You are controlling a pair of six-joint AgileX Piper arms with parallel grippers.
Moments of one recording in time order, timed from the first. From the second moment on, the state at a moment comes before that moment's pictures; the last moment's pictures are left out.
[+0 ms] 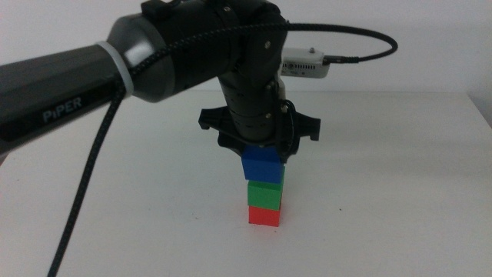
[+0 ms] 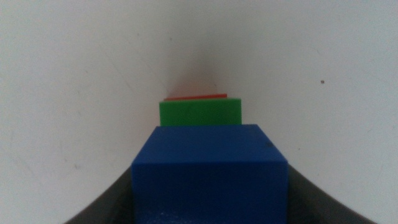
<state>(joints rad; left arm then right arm) -0.76 1.86 -1.68 0.07 1.17 -0.54 1.15 0.64 -1.11 -0.35 1.08 0.27</state>
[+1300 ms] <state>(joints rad) -0.71 2.02 -1.82 -0.01 1.22 -0.42 1.15 0.64 -1.11 -0.35 1.08 0.27</state>
